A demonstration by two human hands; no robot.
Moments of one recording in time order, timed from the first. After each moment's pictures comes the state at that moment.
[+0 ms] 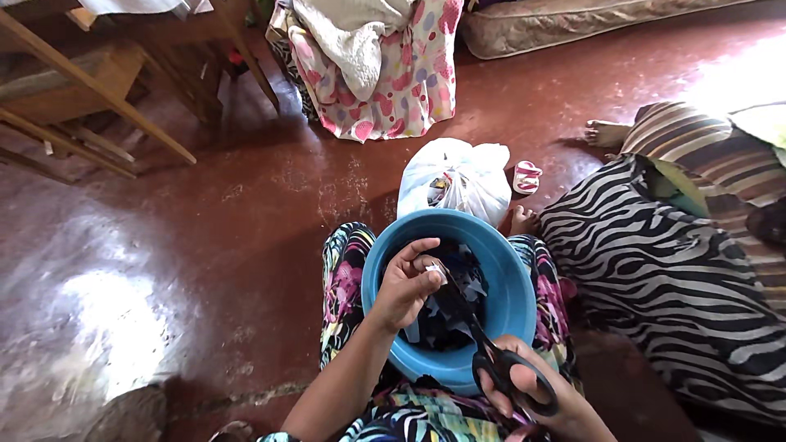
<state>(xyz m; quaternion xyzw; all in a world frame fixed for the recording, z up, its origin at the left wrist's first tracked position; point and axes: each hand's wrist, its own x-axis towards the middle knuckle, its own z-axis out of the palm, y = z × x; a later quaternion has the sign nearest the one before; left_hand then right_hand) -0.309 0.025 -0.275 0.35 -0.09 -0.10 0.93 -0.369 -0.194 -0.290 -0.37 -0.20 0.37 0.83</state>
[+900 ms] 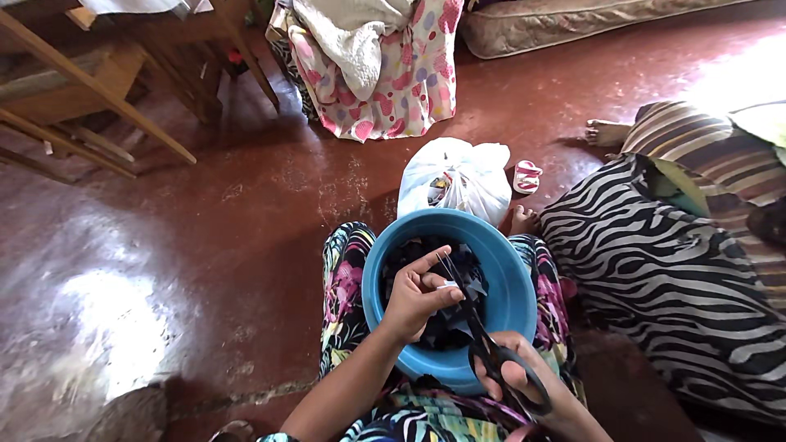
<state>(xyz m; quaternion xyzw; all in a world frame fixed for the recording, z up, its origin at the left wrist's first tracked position) -0.325 0.010 -0.261 0.45 0.00 -0.10 0.88 -0.372 -0.185 -0.290 -0.47 -0.19 0.27 0.82</state>
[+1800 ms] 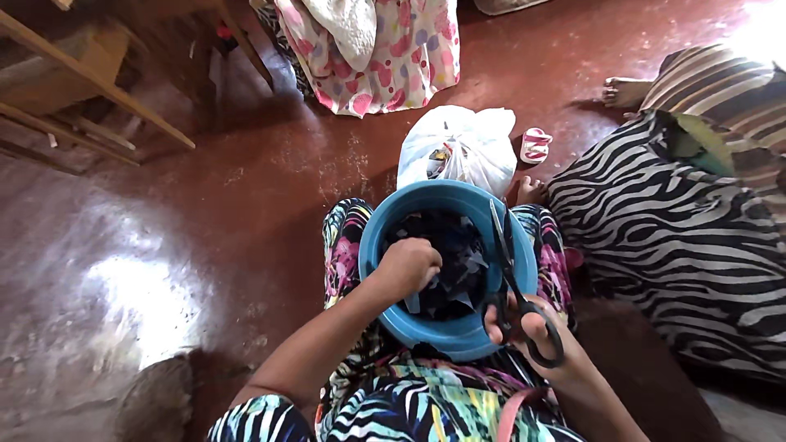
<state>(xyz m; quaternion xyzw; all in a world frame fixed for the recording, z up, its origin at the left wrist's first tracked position) -0.293 0.025 -0.252 0.90 -0.24 -0.27 0.24 -0.375 -0.202 -0.297 -0.50 -0.11 0.19 0.84</state>
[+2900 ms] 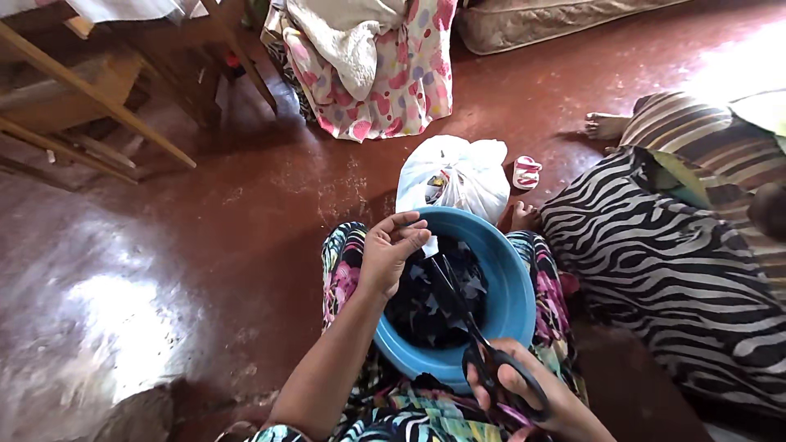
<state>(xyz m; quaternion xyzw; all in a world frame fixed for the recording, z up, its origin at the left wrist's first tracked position) -0.281 0.027 -0.227 0.59 0.11 0.01 0.80 -0.378 -0.192 -0.290 -0.45 -0.18 0.35 0.81</state>
